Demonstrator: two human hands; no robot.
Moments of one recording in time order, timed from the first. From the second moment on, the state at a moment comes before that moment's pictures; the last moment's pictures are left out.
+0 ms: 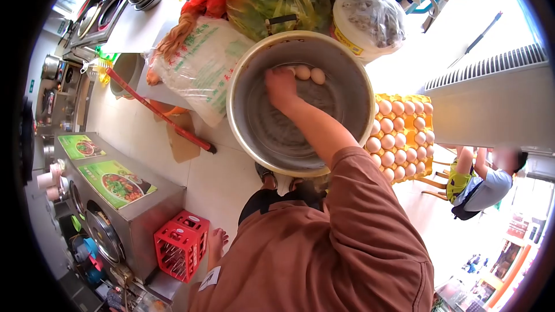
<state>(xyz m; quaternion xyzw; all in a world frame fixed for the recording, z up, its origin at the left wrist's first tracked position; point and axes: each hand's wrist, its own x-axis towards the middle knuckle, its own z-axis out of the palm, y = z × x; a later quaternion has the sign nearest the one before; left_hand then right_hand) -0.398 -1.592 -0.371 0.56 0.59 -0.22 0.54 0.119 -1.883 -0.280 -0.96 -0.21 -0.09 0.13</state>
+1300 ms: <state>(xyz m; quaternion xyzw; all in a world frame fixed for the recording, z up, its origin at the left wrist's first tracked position) -0.224 -1.650 -0.332 0.73 0.36 -0.30 0.50 -0.087 -2.301 -0.173 -0.86 0.21 -0.22 0.41</state>
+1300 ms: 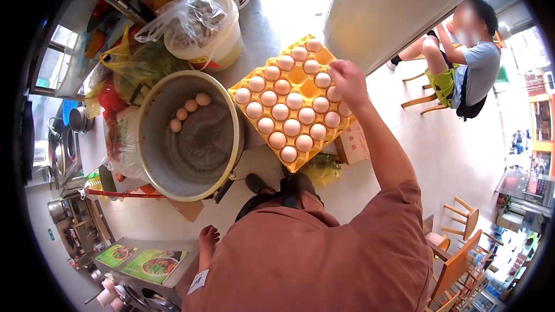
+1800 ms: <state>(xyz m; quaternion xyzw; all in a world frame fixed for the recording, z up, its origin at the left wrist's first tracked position) -0.294 -1.669 -0.303 0.73 0.37 -0.28 0.50 0.031 -2.297 -0.137 -0.99 -0.07 0.07 0.02</state>
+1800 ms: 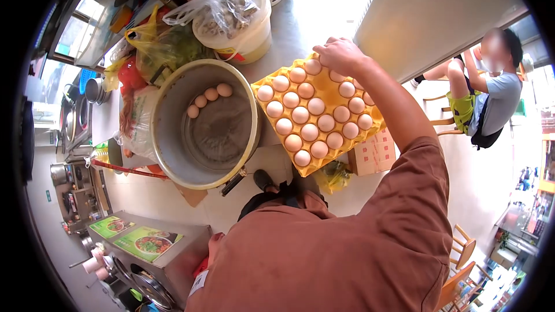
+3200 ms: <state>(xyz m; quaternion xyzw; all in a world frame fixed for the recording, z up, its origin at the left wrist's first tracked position) -0.316 -1.645 -0.360 0.75 0.38 -0.30 0.44 -0.002 -2.215 -0.075 -0.68 0.02 0.17 0.71</state>
